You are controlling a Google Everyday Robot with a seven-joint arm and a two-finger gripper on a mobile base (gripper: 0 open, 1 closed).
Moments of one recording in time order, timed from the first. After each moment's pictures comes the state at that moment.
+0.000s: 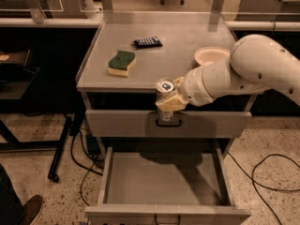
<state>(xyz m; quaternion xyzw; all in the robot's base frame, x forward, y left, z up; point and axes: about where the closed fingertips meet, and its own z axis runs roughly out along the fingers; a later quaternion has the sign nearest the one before) 0.562 -0.053 0.821 -0.54 0.73 0.19 0.37</state>
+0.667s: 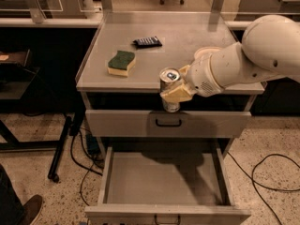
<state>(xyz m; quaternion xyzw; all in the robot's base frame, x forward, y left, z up) 0.557 -0.064 0.863 -0.55 0.72 0.16 0.38</state>
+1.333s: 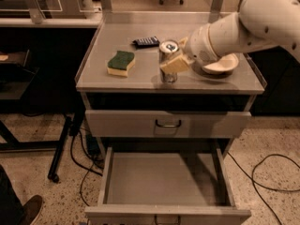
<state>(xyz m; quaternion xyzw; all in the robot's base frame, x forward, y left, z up) 0.629 -0.064 0.904 -0.55 0.71 0.17 0.41</state>
